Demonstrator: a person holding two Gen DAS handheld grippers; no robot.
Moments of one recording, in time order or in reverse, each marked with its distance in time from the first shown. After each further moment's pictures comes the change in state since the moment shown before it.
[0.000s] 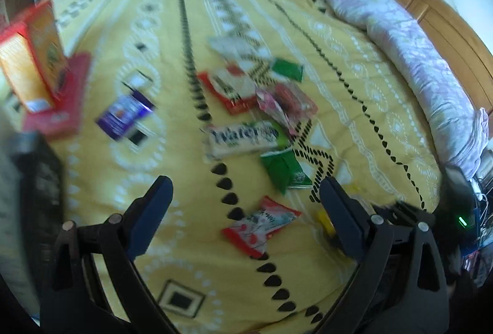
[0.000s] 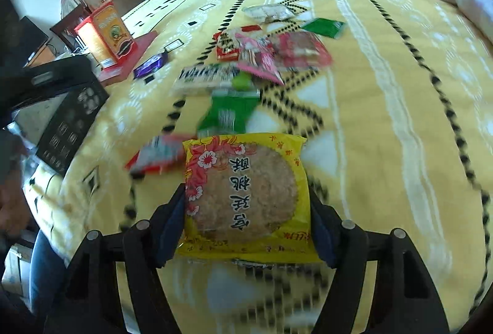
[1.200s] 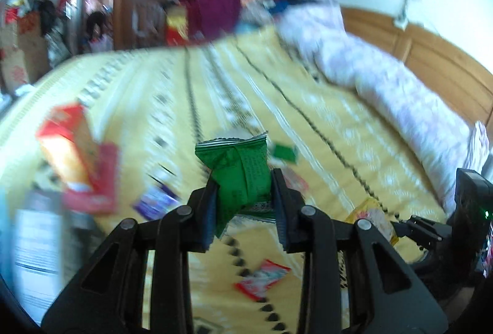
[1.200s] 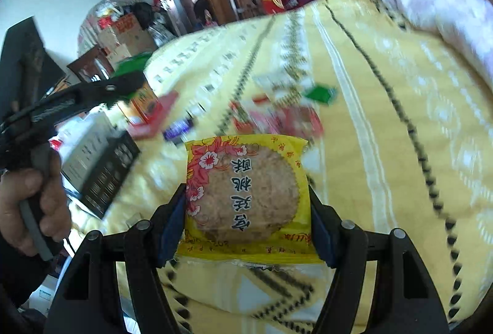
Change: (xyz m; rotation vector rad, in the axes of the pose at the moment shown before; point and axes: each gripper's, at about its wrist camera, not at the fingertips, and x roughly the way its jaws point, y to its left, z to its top) left arm -0.109 -0.012 0.032 0.088 -0.388 0.090; right arm -0.083 0.018 0.036 0.004 -0.242 0.053
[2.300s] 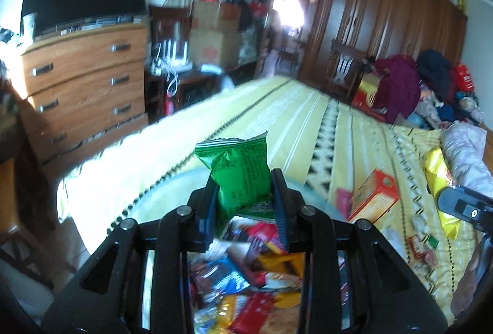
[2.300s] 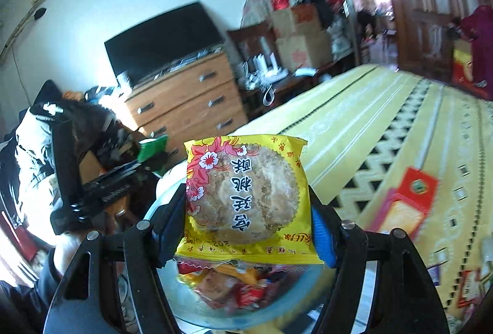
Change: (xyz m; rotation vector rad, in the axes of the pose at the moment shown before) left arm -0.221 0.319 -0.046 -0.474 -0.140 0.607; right arm 0.081 0.474 0.141 -0.448 0.065 0.575
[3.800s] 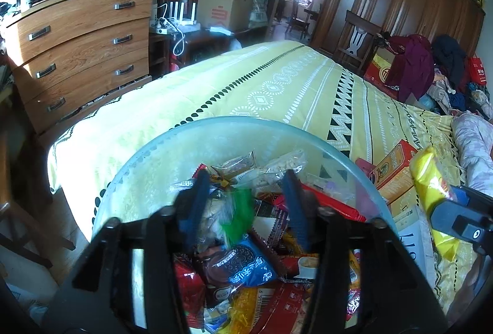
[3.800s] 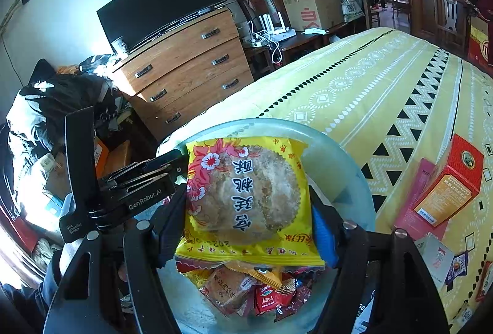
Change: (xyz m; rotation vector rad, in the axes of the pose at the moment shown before) left arm 0.041 0.038 -0.020 -0.037 0.135 0.007; right arm 0.071 -0.001 -0.026 0.023 0.158 0.017
